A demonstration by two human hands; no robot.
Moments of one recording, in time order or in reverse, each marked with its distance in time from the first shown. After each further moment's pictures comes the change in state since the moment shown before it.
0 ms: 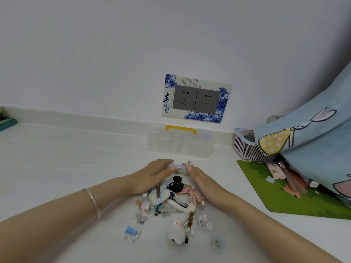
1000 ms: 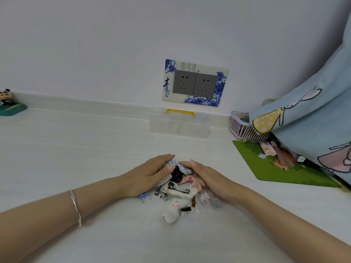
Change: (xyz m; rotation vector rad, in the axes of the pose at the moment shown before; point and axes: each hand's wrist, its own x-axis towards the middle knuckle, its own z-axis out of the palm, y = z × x) left_hand -0.076 0.010 0.029 0.020 0.005 0.101; right_hand -0.063 -0.003 0.015 0.121 -0.160 0.026
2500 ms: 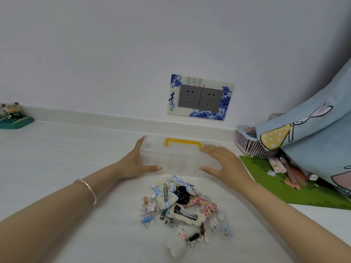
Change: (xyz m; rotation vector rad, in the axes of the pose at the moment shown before) left_hand 0.047 -0.059 -0.065 -0.138 0.274 -0.092; right_hand 0.044 0.001 -0.065 -0.902 0.504 -0.373
